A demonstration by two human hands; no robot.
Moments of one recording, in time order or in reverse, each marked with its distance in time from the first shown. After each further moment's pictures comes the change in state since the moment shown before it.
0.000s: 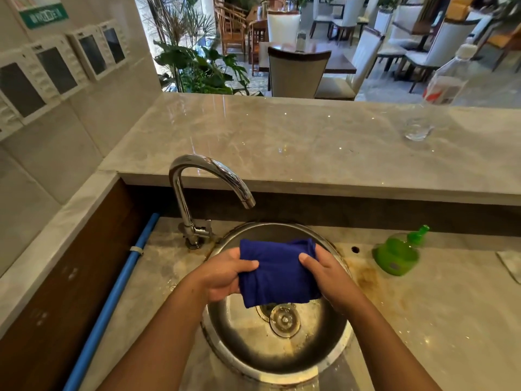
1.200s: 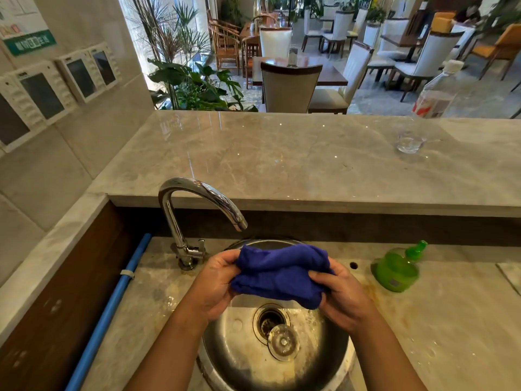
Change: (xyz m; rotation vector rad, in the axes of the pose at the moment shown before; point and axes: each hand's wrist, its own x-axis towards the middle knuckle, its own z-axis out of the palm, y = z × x) left_hand 0.003 0.011 0.011 -0.183 0.023 0.349; right_hand 0.015 0.010 -0.023 0.835 -0.132 -0.006
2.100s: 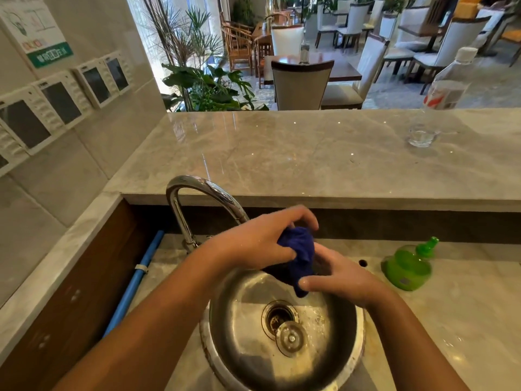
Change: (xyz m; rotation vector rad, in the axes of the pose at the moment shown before) left_hand -0.009 0.088 0.093 1.304 -0.416 0.186; right_hand -0.004 -0.048 0.012 -0.798 -0.413 0.022
